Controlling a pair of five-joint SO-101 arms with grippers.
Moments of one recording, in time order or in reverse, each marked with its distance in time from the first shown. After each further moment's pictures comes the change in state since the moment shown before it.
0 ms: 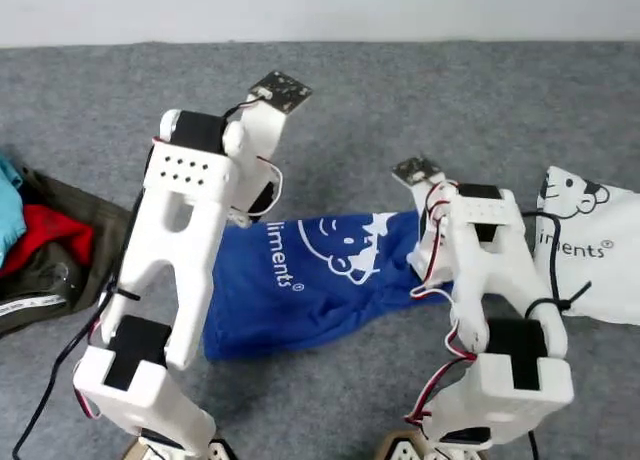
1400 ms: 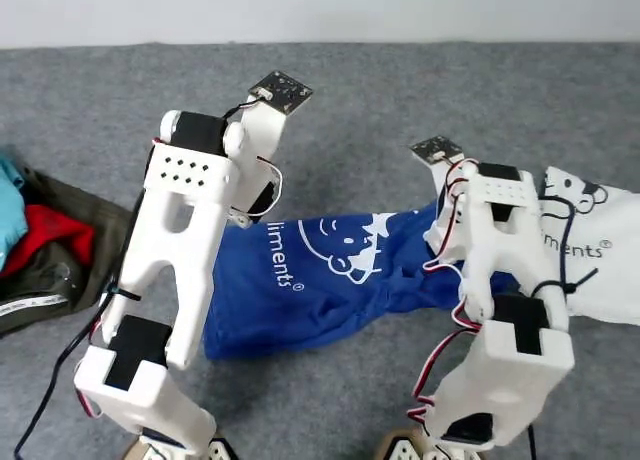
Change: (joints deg) left arm 0.0 -0.2 0.1 0.1 0.0; right arm 4.3 8.9 -13.0 0.9 1.7
